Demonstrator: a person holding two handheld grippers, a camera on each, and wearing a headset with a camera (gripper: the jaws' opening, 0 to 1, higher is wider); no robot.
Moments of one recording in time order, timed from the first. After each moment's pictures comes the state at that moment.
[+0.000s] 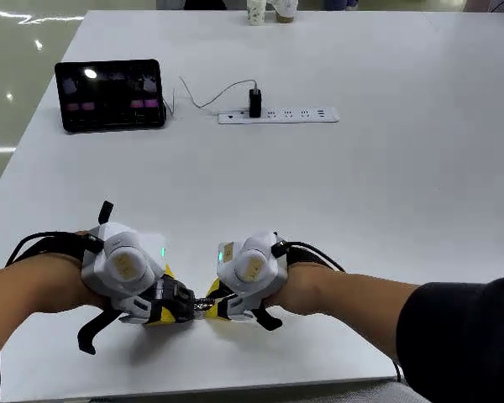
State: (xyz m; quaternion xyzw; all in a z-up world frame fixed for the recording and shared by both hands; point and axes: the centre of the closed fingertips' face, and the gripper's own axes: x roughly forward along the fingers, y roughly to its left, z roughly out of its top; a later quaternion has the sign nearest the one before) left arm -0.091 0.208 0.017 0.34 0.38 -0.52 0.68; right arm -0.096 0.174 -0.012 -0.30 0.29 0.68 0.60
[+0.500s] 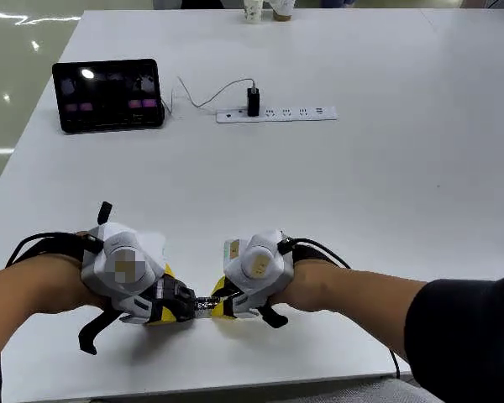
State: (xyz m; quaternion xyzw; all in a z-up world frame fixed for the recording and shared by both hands) left arm -0.091 0.209 0.017 0.34 0.38 -0.52 0.68; right arm -0.094 0.168 -0.012 -0.29 0.29 0.68 0.61
